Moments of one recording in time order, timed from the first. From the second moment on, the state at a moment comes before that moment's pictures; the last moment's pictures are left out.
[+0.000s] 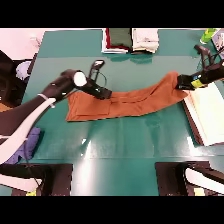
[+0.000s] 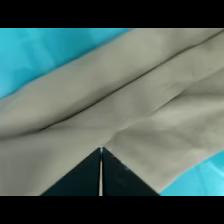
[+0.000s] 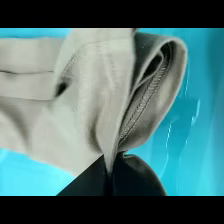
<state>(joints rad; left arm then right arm) -0.56 -1.60 1.39 1.22 -0.88 -1.59 -0.08 -1.19 1.32 -1.28 1.35 1.49</state>
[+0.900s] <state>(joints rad) -0.59 -1.76 1.57 1.17 -0.94 -1.55 0.33 -1.29 1.72 -1.27 1.41 1.66</state>
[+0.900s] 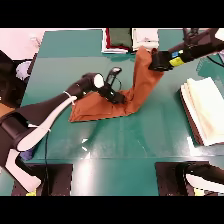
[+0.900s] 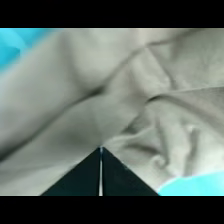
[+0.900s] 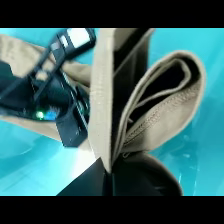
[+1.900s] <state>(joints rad) -0.11 -1.15 1.57 1.54 -1.18 -1.52 0.77 -1.67 1.72 -1.09 0.85 1.61</state>
